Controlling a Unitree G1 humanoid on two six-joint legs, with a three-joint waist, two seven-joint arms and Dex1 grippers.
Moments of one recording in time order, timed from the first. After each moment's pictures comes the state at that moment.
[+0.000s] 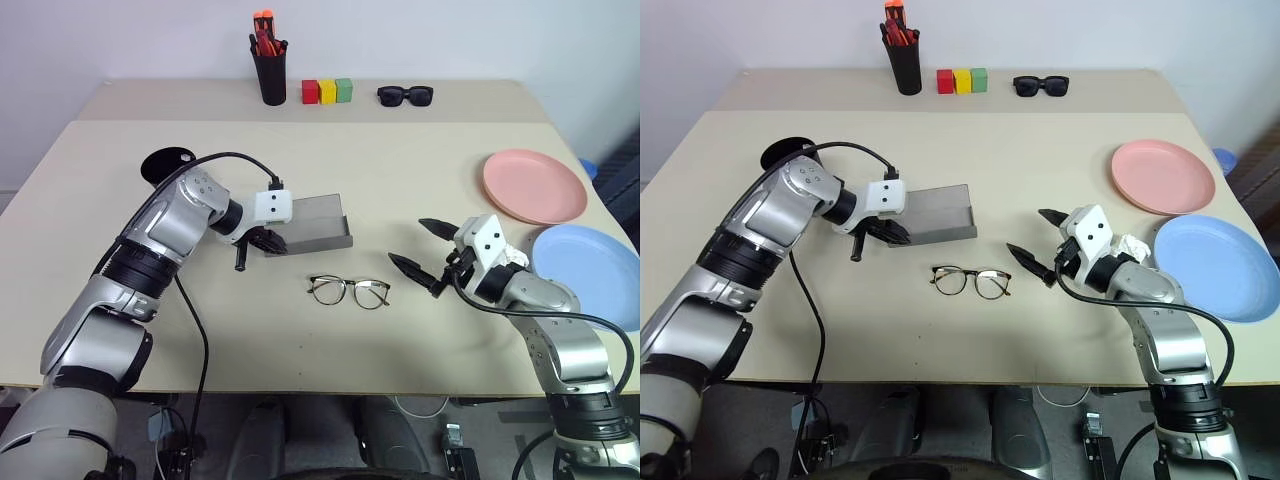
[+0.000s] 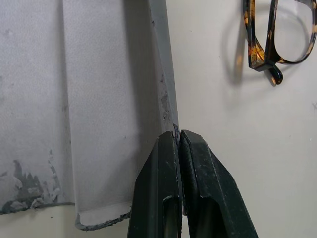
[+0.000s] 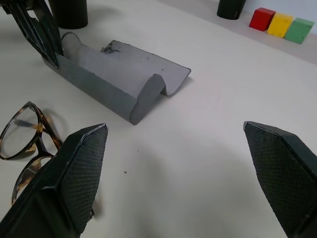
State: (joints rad) left arm -0.95 0.63 -0.46 0.36 0.11 0.36 -1.40; right arm -0.16 -0.56 -0.09 -0.23 0.33 0.29 0.73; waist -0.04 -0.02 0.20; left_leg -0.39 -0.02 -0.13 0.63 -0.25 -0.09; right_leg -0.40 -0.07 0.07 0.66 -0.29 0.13
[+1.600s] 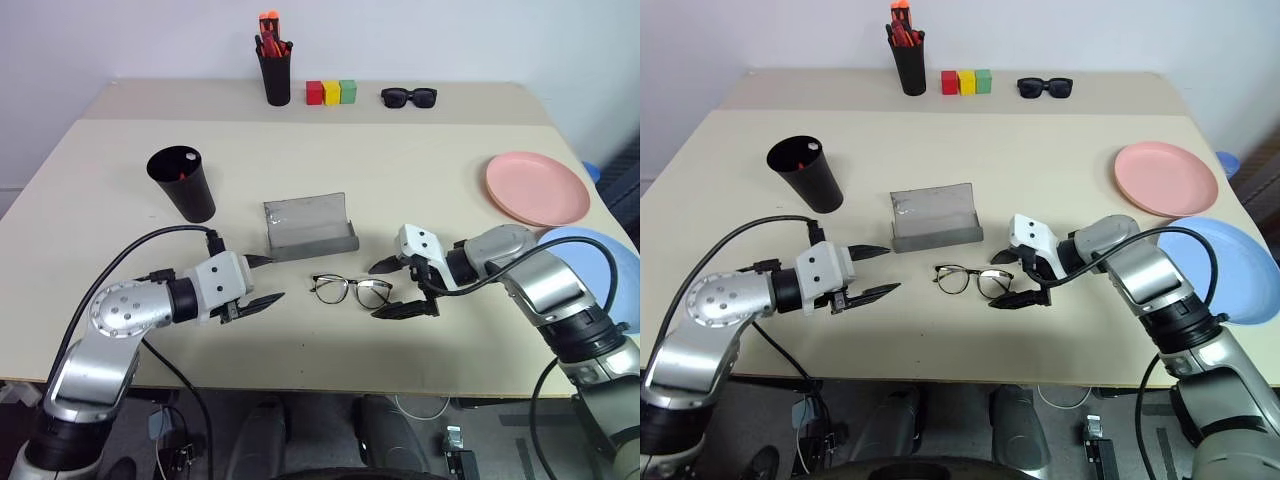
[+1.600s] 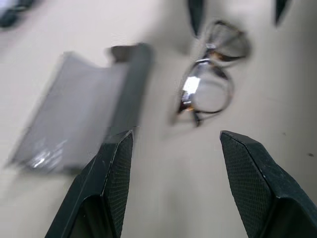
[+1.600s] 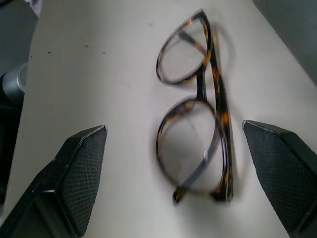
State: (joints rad) left arm 0.00 0.64 0.07 -0.56 -0.09 0.33 -0.92; right arm -0.63 -0.74 0.37 0.03 0.27 0.54 1.31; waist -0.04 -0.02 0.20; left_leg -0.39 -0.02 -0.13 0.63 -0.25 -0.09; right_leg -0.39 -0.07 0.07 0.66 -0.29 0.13
